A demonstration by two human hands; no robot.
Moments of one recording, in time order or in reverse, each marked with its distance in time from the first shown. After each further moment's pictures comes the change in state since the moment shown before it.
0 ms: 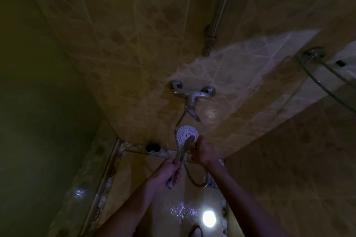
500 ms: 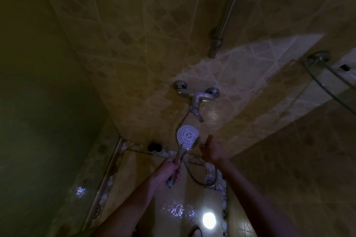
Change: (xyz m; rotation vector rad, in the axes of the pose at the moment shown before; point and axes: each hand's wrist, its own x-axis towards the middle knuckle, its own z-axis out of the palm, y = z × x) left_hand -0.009 0.001 -0.009 0.018 0.009 0.008; right_hand 0.007 0.014 -0.016 -0.080 -0.019 0.049
